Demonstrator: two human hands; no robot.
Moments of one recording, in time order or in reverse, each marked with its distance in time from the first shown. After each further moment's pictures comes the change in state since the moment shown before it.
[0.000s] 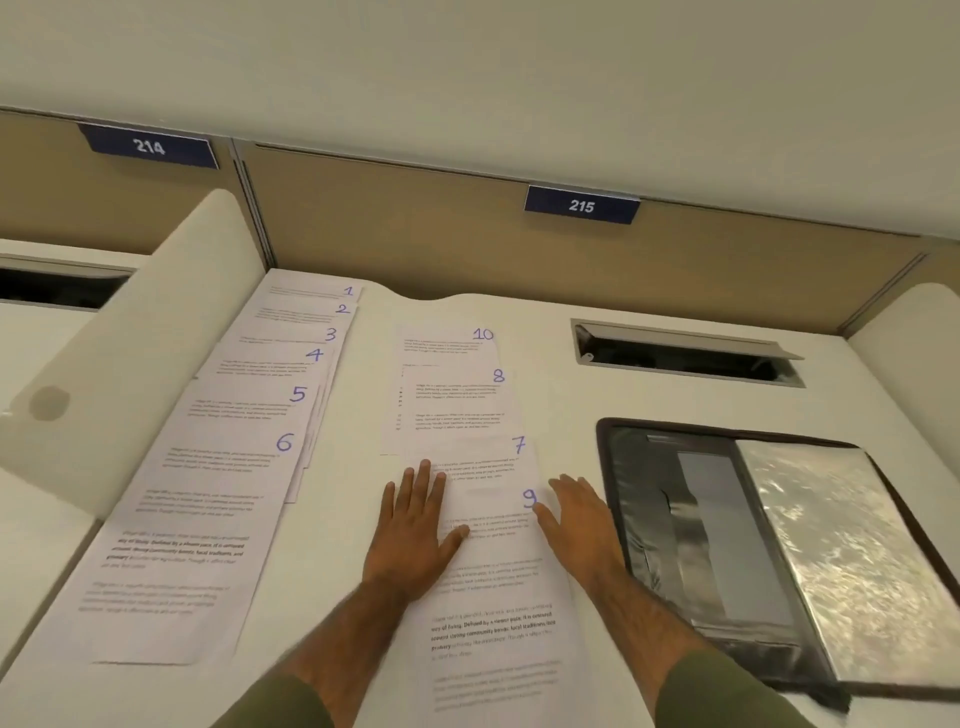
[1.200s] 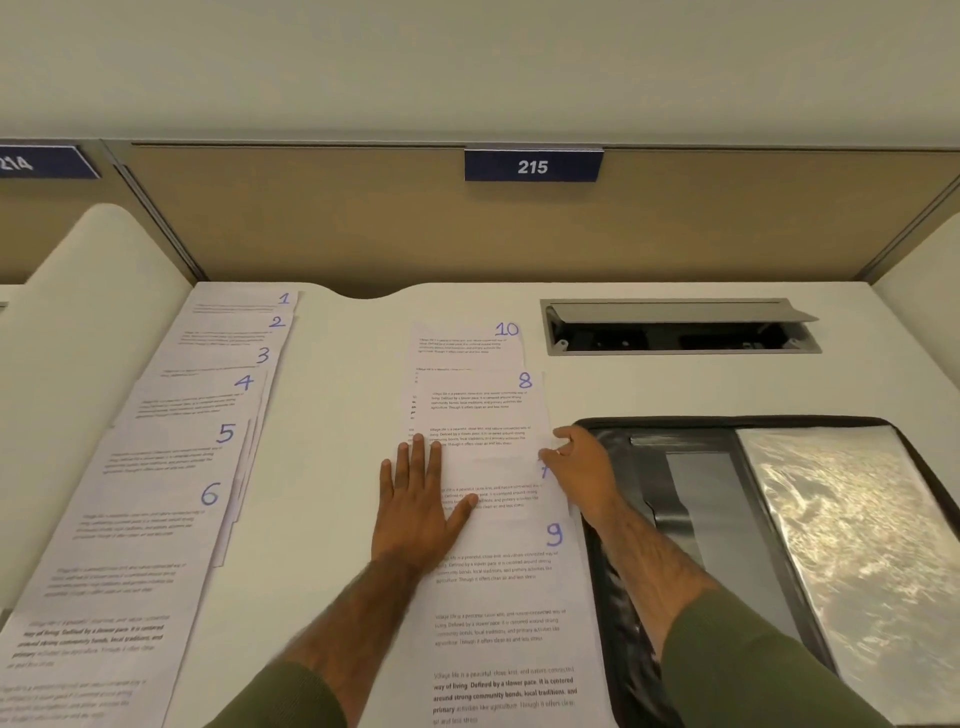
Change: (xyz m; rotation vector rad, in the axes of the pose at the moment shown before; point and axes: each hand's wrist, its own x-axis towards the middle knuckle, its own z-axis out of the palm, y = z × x) left_hand 0.111 0.060 0.009 0.080 -0.013 -0.087; right_hand 0.123 0.060 -0.039 0.732 -0.023 0.306
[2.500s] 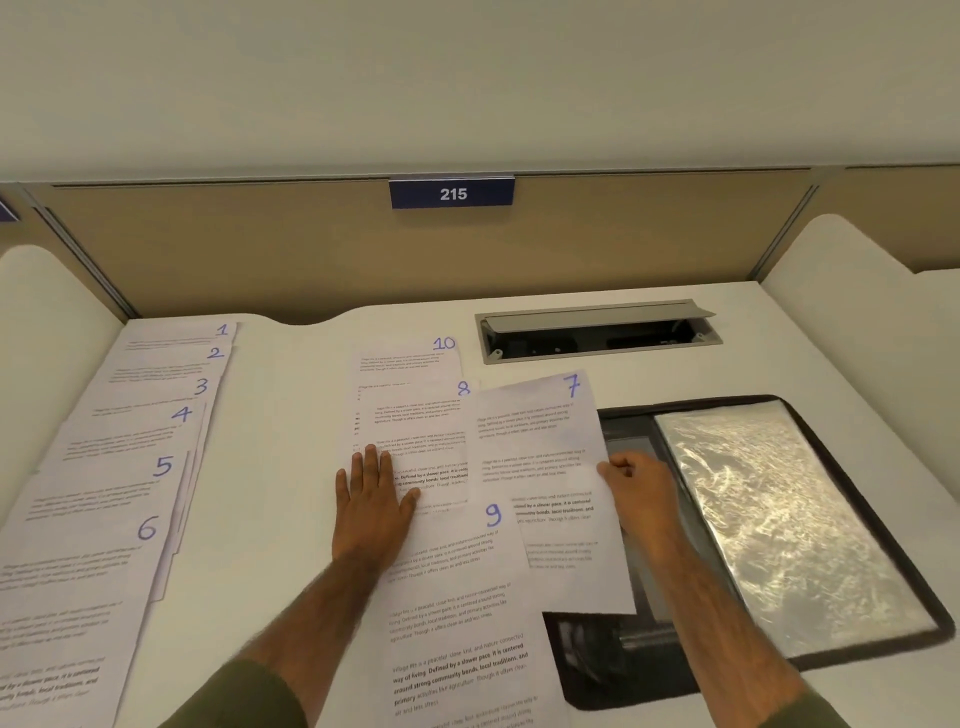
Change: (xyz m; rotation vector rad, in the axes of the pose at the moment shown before) left_hand 0.003 0.023 -0.019 -0.080 -0.076 -0.047; right_hand -0.087 0.035 -0.118 0.091 0.347 0.046
